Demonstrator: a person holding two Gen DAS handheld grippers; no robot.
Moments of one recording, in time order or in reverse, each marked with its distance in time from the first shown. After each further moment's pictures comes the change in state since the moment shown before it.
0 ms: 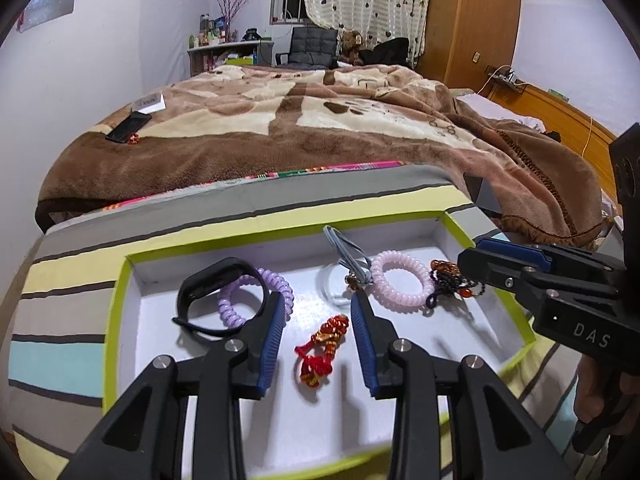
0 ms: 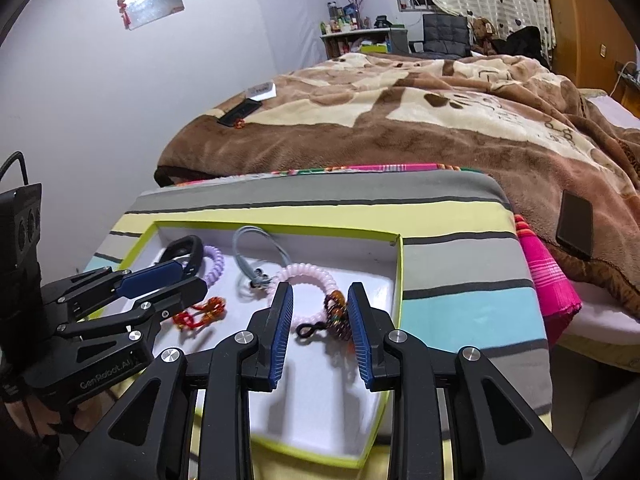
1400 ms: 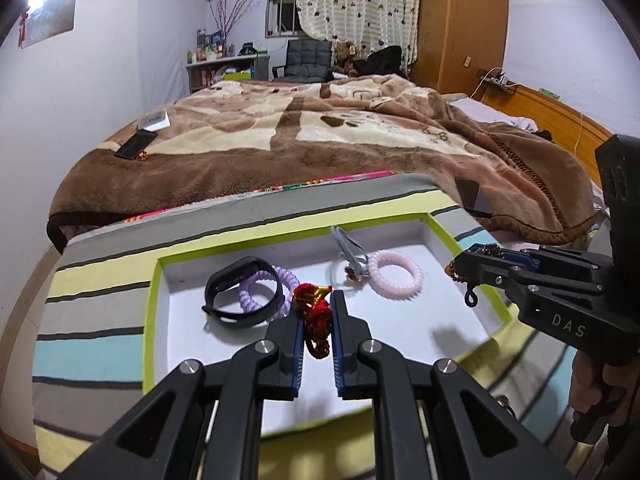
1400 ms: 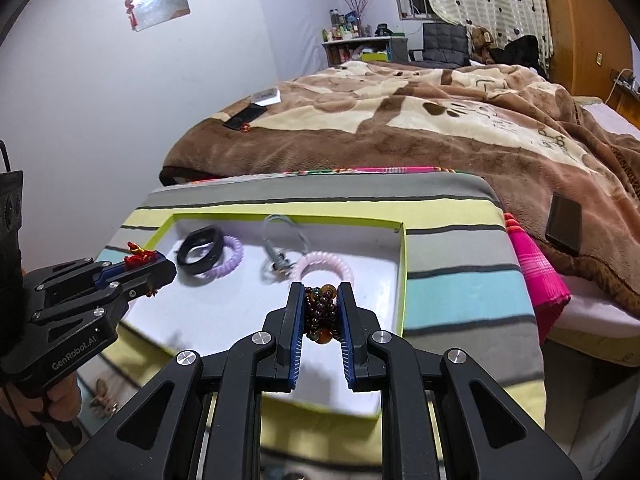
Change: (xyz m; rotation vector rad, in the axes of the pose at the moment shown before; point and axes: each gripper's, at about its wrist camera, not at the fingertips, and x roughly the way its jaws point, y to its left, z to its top) left arm -0.026 -0.004 -0.004 0.032 -0.028 0.011; right arm -0.017 0.011 -0.010 -0.011 -0.012 -0.017
